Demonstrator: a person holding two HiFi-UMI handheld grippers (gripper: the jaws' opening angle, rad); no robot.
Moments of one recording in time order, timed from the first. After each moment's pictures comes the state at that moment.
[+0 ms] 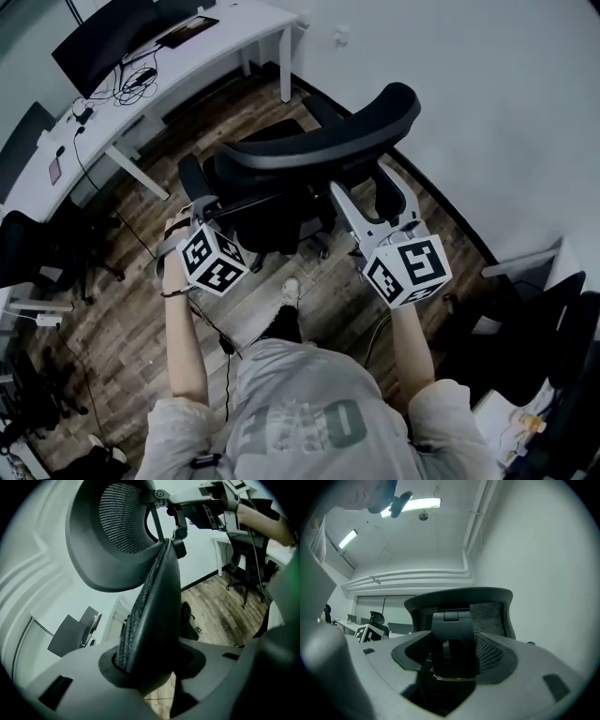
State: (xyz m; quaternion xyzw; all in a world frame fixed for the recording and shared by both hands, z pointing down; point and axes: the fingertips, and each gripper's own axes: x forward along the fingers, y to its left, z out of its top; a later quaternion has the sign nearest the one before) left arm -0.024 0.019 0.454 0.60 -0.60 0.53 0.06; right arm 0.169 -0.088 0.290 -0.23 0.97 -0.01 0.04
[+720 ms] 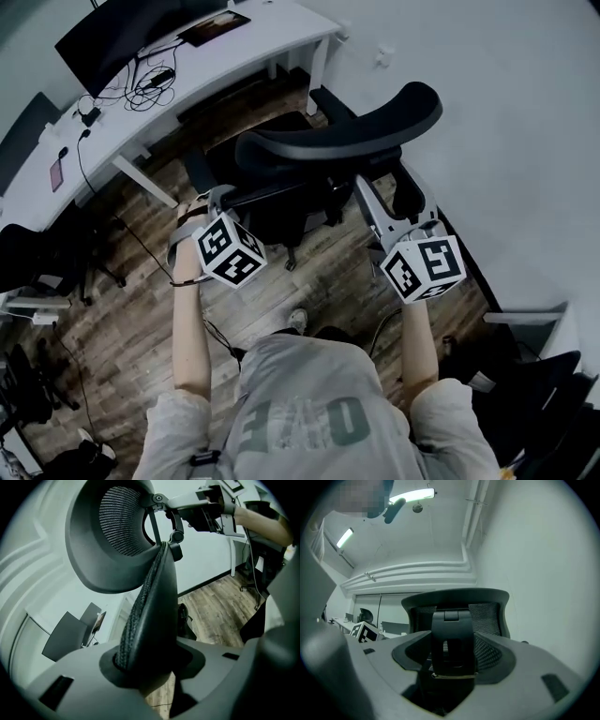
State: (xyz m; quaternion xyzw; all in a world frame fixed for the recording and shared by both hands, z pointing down) left arm -0.160 -0.111 0.460 0.58 -0.62 0.52 0.07; right arm 0.024 -0.234 0.302 -0.21 0.98 -0.02 0.04
